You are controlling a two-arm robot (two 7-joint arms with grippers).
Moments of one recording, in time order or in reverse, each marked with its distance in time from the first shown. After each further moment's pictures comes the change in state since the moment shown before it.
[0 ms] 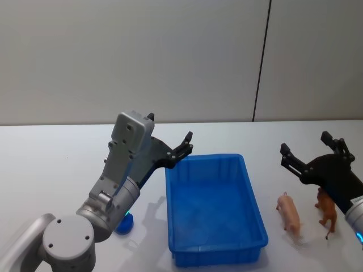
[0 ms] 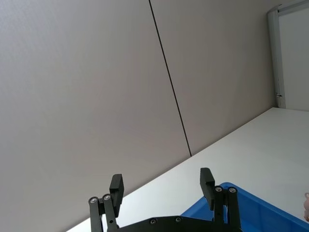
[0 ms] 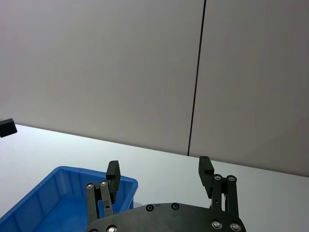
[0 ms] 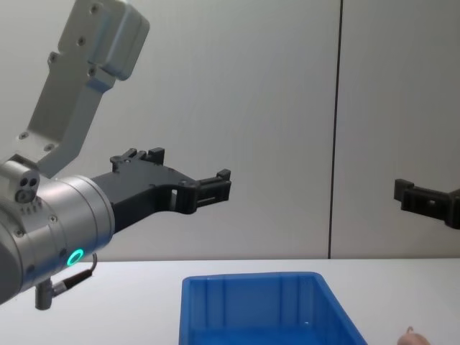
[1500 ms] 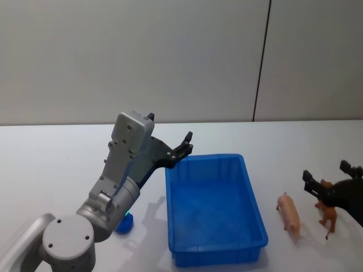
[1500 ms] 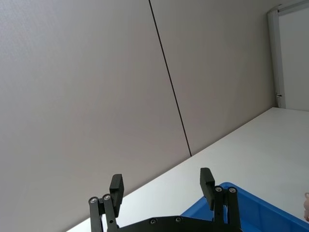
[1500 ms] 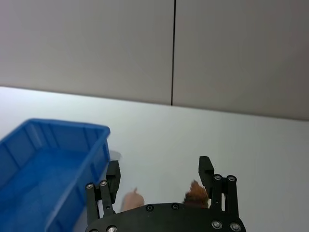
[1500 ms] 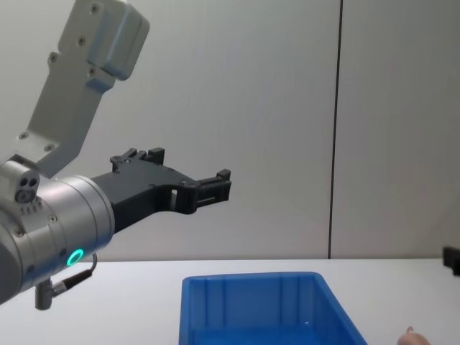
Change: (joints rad) left arm 0.000 0.000 0.000 0.000 0.000 0.000 0.000; right arm -0.030 0.073 0.062 0.067 0.102 0.091 0.052
